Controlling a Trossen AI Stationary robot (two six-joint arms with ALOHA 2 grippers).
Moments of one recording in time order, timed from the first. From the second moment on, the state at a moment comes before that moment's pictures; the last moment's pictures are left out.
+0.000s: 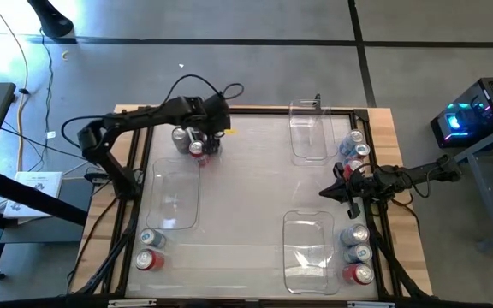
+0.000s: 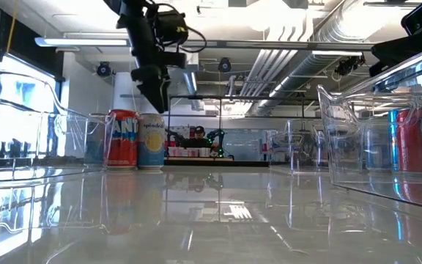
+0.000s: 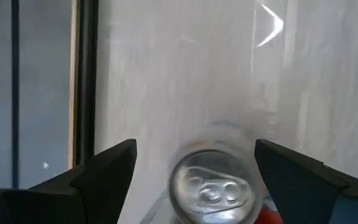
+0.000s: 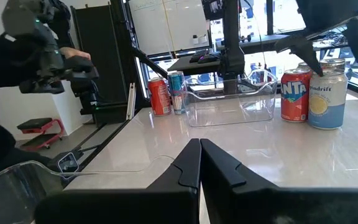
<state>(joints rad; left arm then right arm) 0.48 1.65 1.35 -0.87 -0.12 0.50 0.26 0.02 0.01 0.02 0.08 0.16</state>
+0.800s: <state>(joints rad) 0.55 1.72 1.35 -0.93 -0.01 0.49 0.26 0.02 0.01 0.02 0.08 0.16</state>
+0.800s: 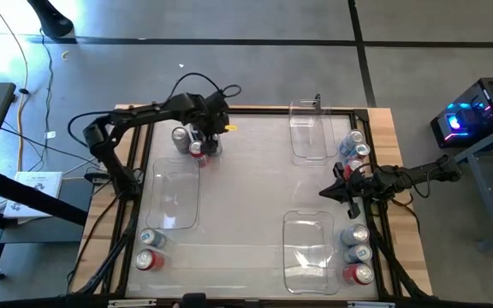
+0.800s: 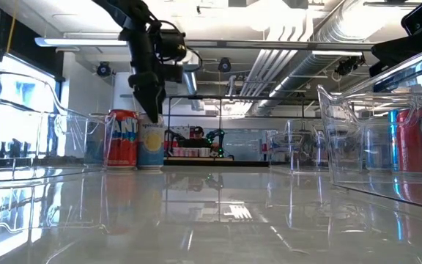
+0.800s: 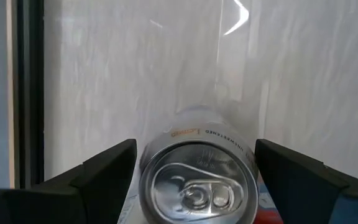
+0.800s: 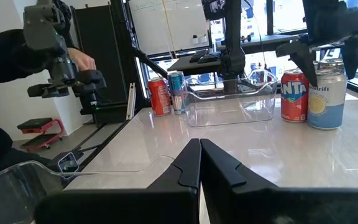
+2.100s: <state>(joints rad) 0.40 1.79 1.47 -1.02 -0.10 0.61 0.26 0.02 0.01 0.02 0.08 0.16</state>
